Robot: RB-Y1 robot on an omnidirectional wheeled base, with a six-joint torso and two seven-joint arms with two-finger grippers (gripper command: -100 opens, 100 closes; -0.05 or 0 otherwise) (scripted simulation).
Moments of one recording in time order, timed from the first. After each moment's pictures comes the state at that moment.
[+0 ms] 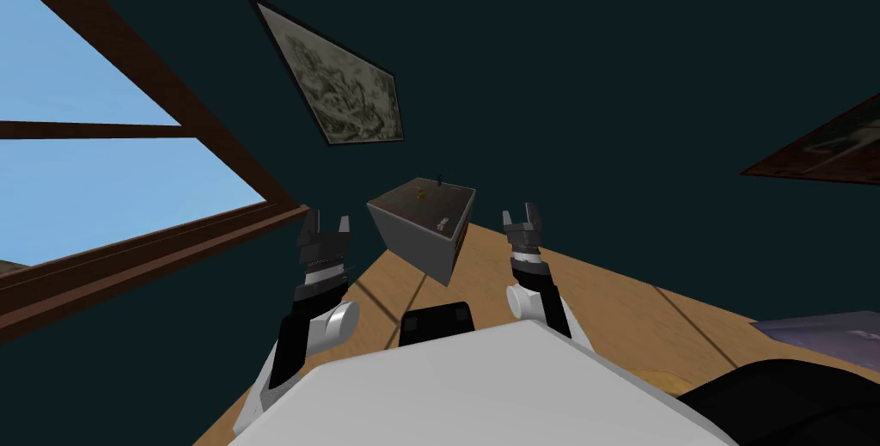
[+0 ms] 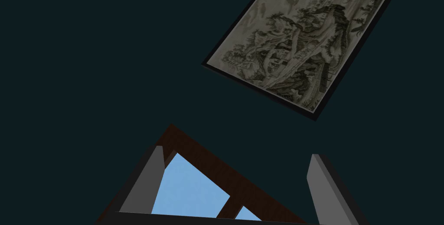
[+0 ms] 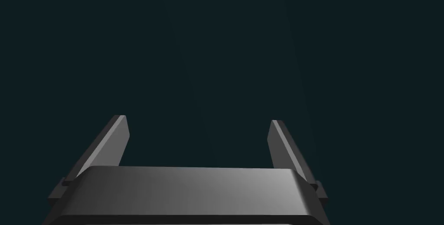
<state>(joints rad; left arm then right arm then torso) 0.46 0.03 0.02 -2.21 0.12 -0.46 0.08 0.54 0.00 -0.06 -2.21 -0.02 -0.52 -0.17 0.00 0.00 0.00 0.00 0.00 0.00</state>
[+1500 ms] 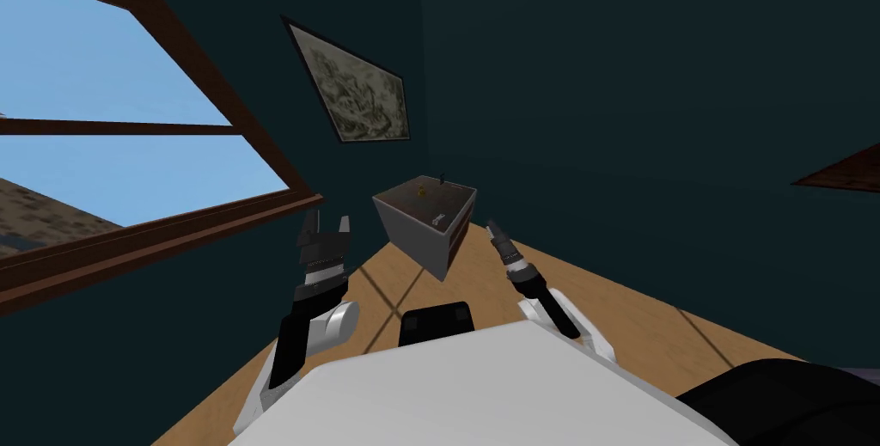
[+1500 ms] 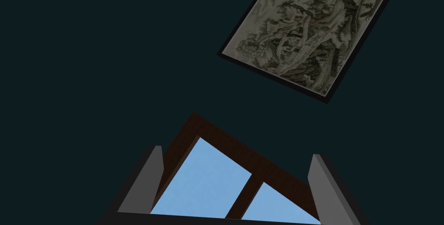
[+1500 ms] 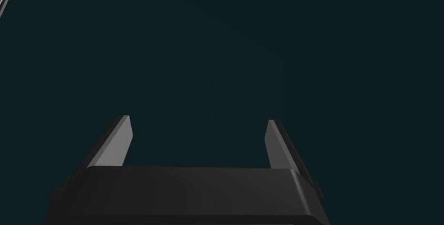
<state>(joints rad) 0.46 0.03 0.02 -2.21 0.12 -0.46 0.08 0.57 -0.40 0.08 -2.09 0.06 -0.45 0.10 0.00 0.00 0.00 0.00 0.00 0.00</state>
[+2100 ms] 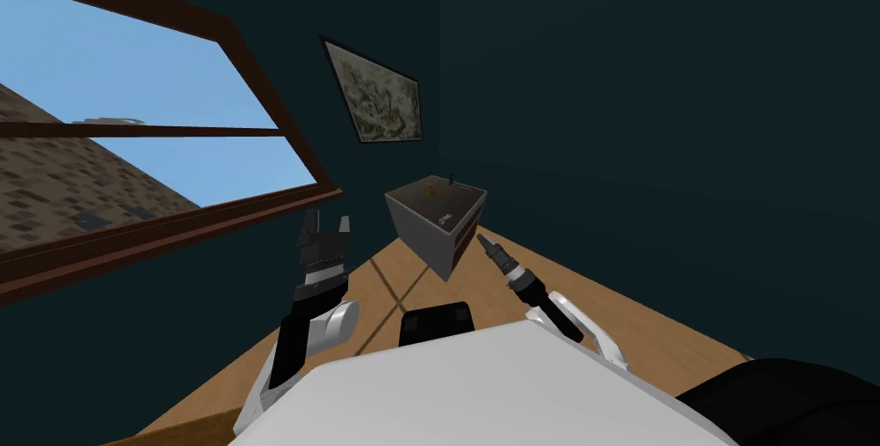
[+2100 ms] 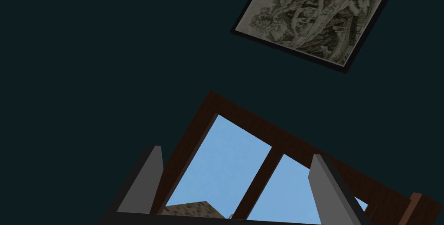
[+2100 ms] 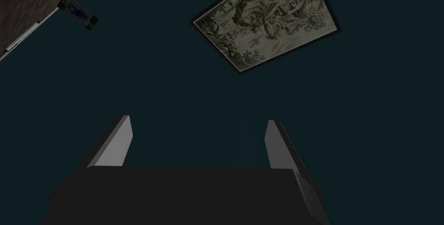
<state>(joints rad) 0.46 0.03 0.02 -2.21 0.12 -0.46 0.08 0.58 -0.55 0.15 -2.03 0.12 -0.42 0.25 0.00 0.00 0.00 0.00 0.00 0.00</state>
